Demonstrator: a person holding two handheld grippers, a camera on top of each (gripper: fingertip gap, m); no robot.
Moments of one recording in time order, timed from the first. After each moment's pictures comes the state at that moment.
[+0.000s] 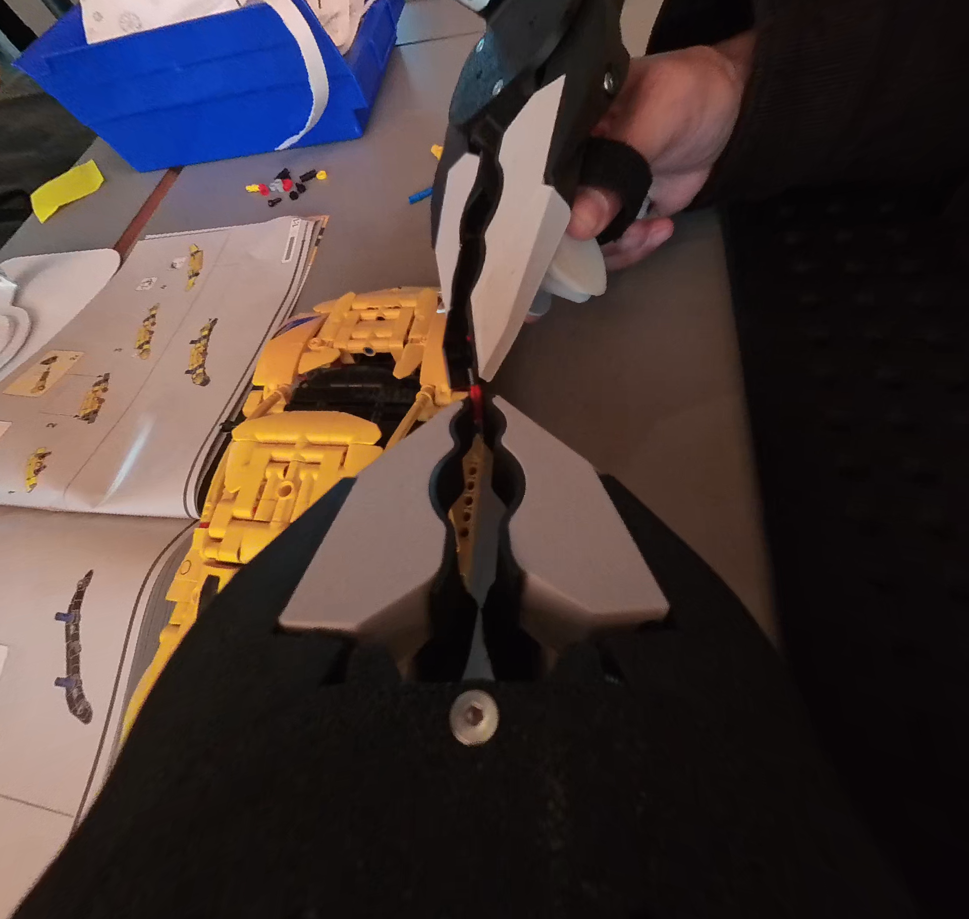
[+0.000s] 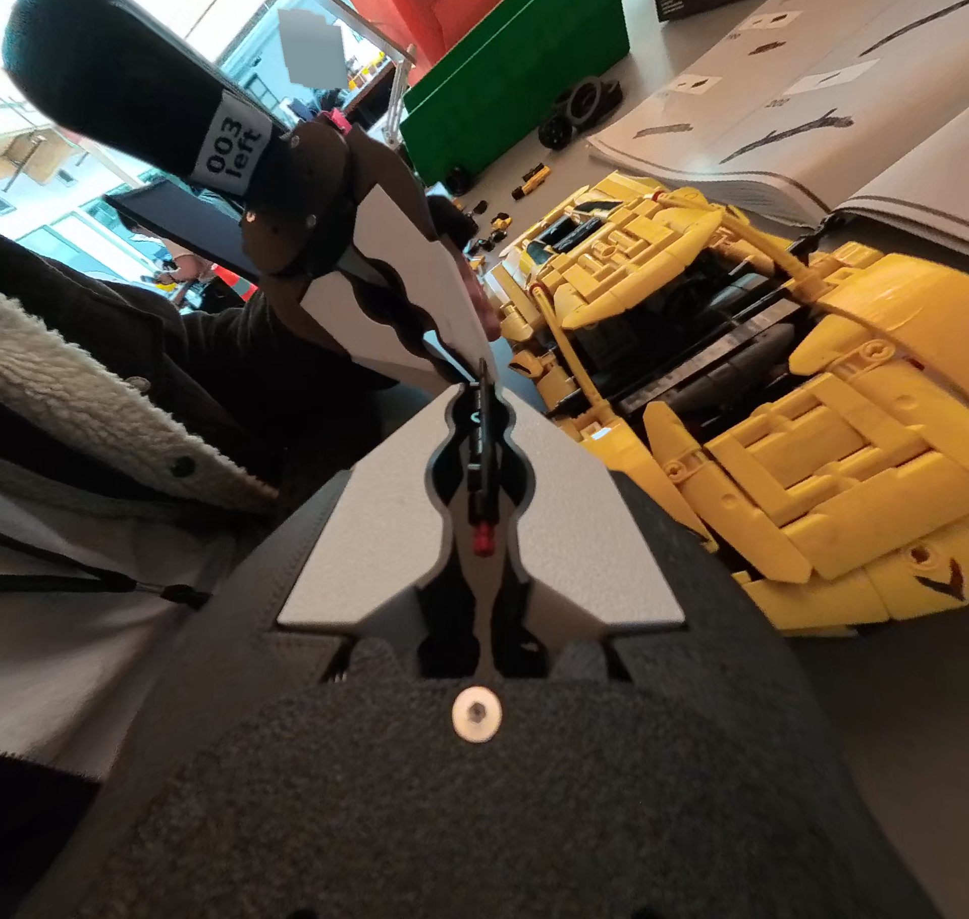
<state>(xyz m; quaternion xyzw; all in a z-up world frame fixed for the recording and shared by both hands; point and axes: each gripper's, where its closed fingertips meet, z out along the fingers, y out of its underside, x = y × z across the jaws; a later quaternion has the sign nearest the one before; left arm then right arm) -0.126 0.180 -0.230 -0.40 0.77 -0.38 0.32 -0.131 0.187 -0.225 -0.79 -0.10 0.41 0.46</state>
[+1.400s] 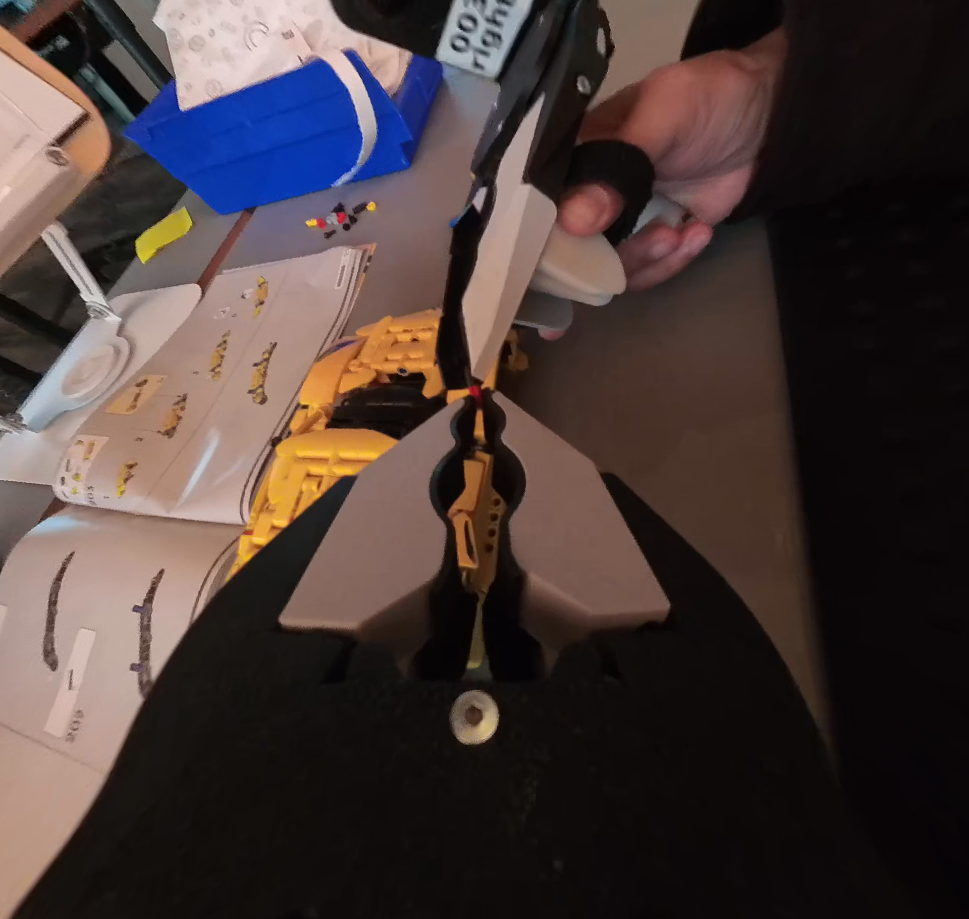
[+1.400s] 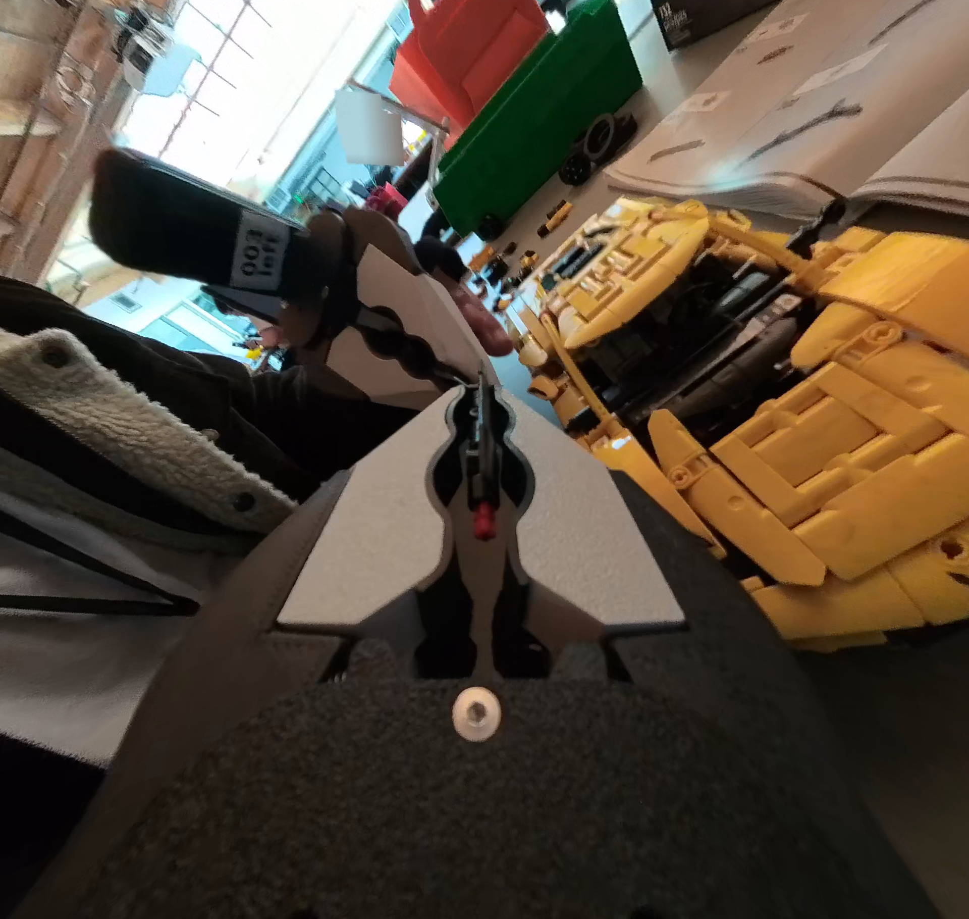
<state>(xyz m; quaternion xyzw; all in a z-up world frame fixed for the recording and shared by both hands) -0.120 0.183 -0.219 -0.40 0.75 -0.37 0.38 -0.126 0.191 -0.212 -0.75 -0.04 0.48 0.46</state>
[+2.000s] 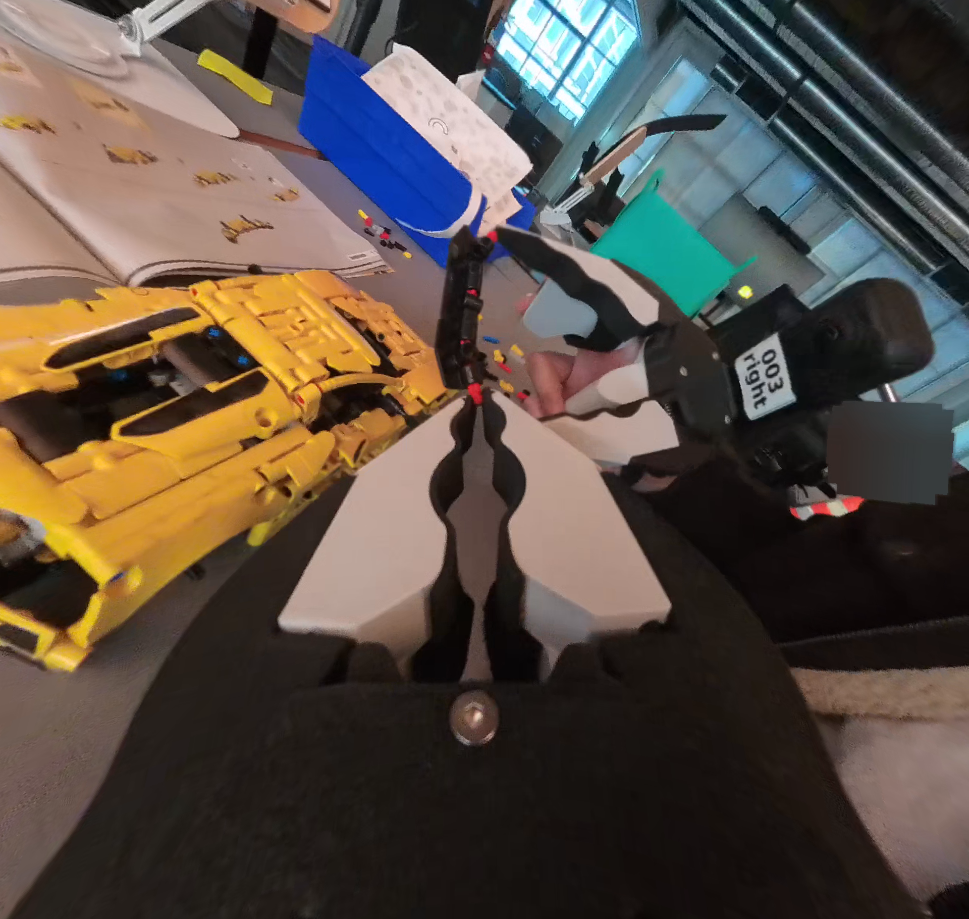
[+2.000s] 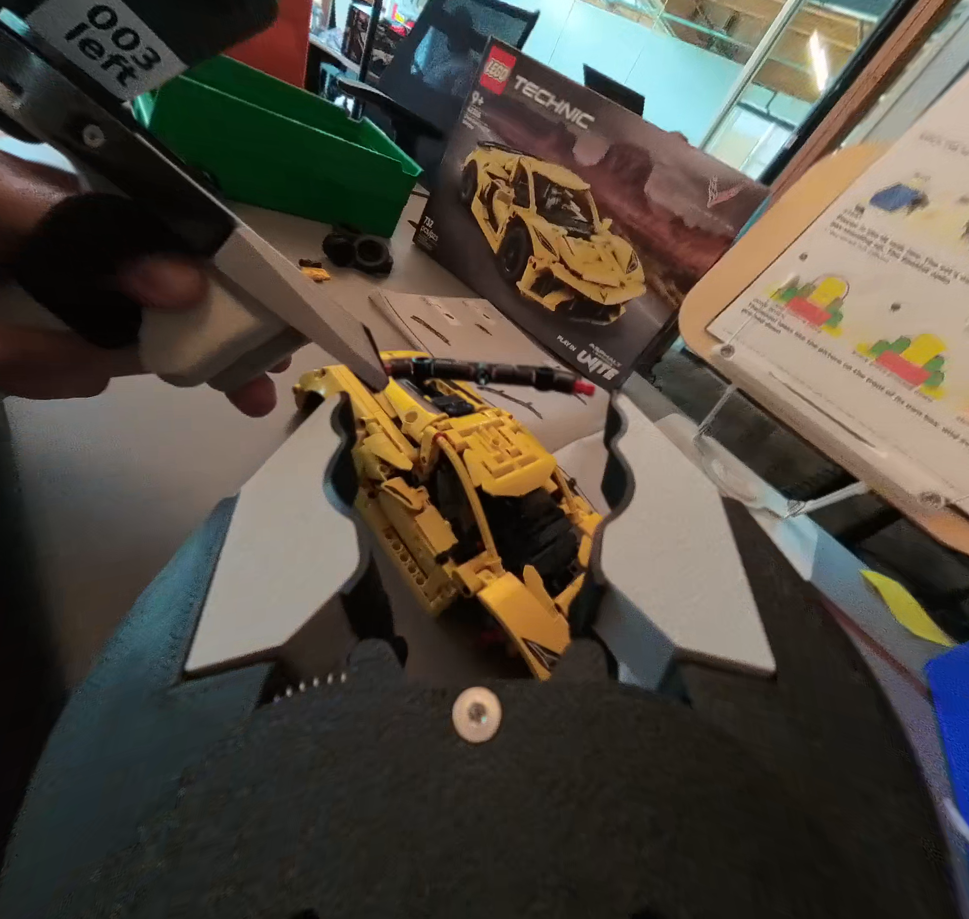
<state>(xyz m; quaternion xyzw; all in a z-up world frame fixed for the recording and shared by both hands) -0.176 0.198 -0.182 -0.63 0.41 -0.62 0.24 -0.147 0.210 -0.170 -0.71 -0.22 -0.09 0.66</state>
